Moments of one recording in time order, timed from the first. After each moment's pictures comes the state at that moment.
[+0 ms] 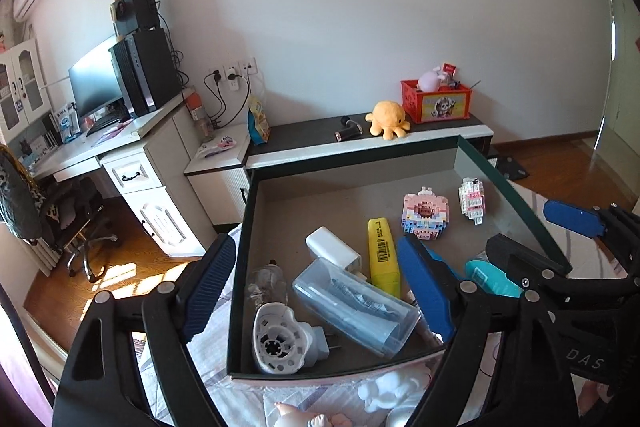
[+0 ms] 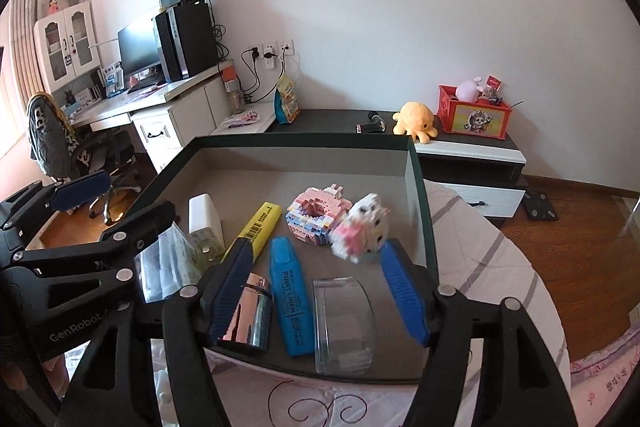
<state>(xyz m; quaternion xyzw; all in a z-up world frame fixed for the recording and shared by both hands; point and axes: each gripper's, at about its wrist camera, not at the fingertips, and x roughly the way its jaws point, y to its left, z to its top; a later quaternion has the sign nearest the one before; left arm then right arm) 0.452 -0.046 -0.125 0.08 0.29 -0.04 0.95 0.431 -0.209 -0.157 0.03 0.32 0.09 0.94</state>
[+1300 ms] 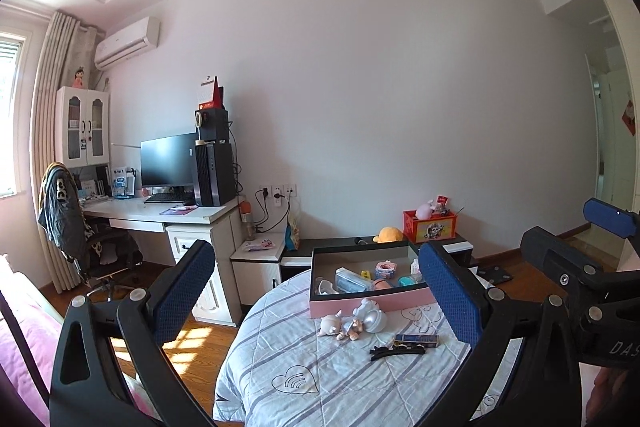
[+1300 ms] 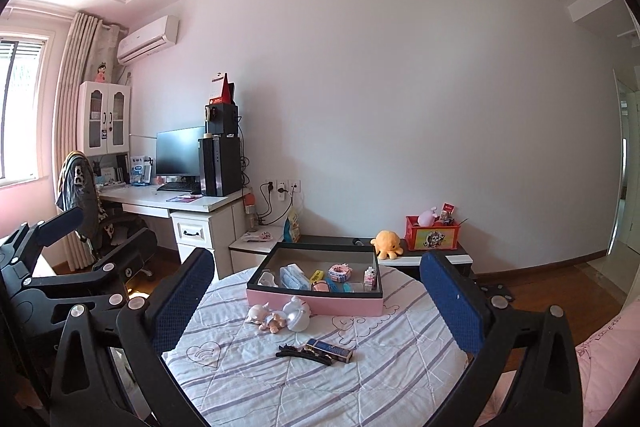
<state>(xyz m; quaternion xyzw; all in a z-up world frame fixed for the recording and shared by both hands) 0.070 0.012 -0.005 0.03 0.05 -0.01 1.00 0.057 -0.162 -0.011 0.00 0.08 0.05 1.00</state>
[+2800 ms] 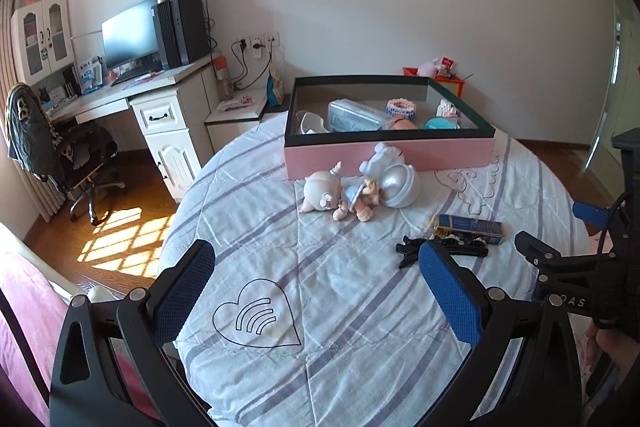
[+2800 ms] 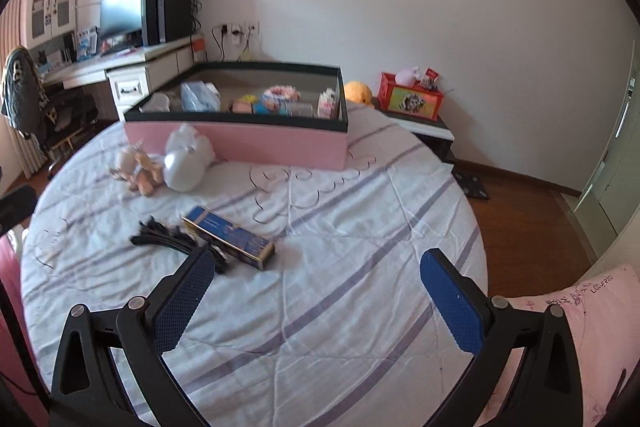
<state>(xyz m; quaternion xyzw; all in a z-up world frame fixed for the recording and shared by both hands) 0.246 0.006 -0.167 0.03 0.32 -0.02 0.95 0.261 -0.214 -0.208 -0.05 0.37 0.00 0.93</state>
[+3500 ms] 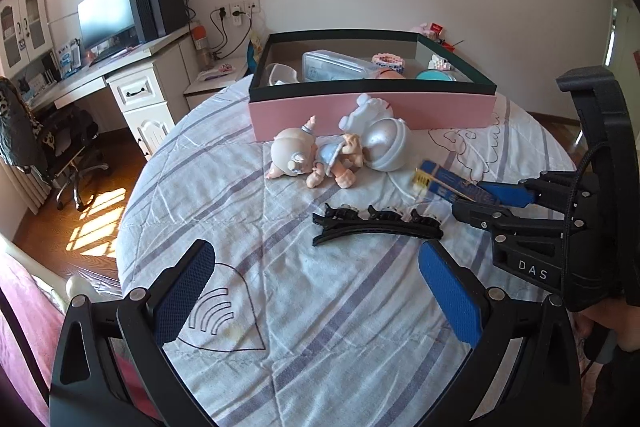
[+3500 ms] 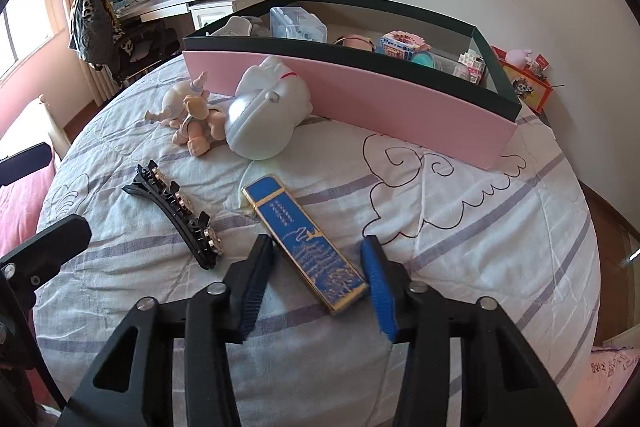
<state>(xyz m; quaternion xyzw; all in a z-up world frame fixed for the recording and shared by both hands) 0.272 -0.011 -0.199 0.03 0.38 -0.05 0.92 0.305 -0.178 -0.234 -0.08 0.43 0.18 0.88</state>
